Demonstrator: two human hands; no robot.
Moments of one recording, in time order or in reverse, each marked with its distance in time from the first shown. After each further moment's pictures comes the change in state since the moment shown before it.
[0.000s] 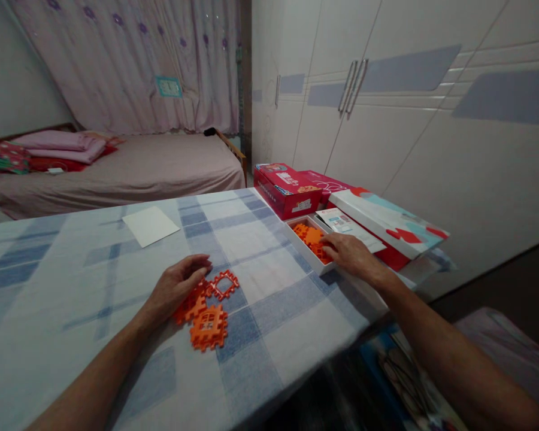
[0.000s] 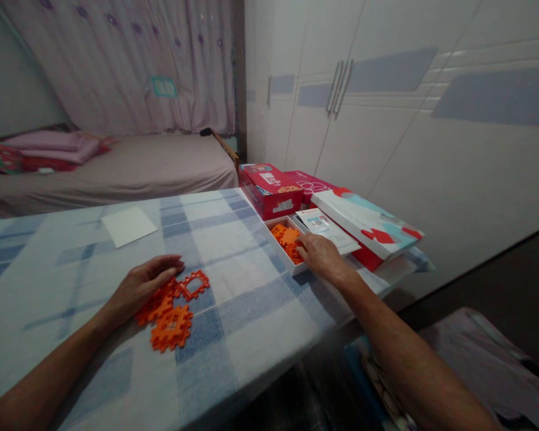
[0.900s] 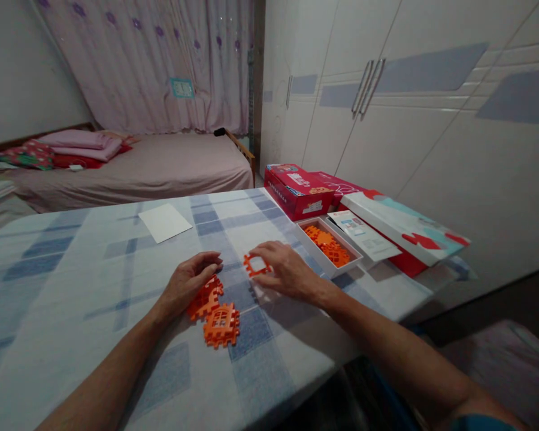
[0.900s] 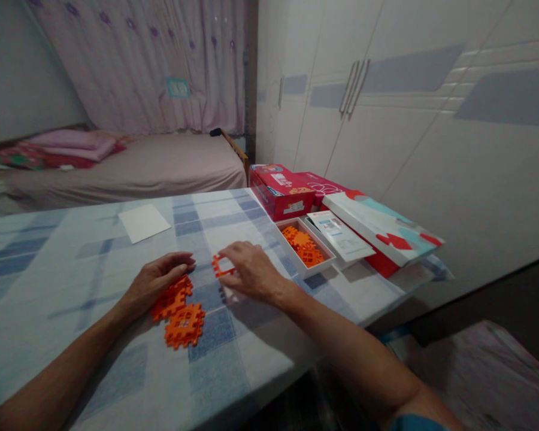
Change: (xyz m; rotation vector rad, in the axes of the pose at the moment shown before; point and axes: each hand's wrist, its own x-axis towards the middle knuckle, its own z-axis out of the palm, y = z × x) left_hand 0.002 -0.008 0.000 -0.118 0.004 -0.037; right_hand 0.020 -0.136 0.019 0.418 0.163 -0.586
